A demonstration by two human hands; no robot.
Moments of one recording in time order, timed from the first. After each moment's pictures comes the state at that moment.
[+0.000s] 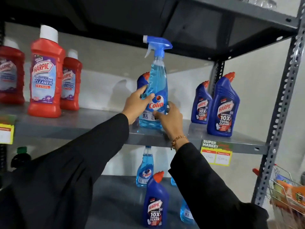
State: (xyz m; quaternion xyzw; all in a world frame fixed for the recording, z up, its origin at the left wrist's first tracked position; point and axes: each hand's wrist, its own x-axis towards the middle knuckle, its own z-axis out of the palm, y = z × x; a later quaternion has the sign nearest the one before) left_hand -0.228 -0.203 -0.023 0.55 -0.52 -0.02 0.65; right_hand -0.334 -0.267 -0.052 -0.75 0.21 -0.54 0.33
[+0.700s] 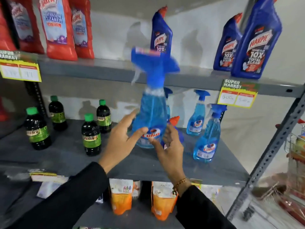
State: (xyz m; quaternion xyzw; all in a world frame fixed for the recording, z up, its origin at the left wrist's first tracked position) left_hand -0.272 -0.075 -0.246 0.60 -0.52 0.04 0.61; right_hand -0.384 -0.172 -0.278 -0.71 0.14 -0.52 0.45
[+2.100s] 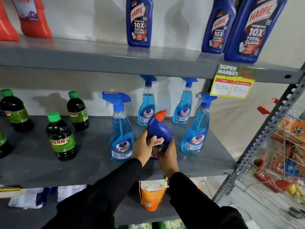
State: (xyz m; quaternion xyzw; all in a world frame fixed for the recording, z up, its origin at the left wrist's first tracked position) left_hand -0.275 -0.231 -0.361 0.73 -0.43 -0.09 0.53; right_hand -0.370 -0.279 -0.382 -0.70 0.40 -0.39 0.45
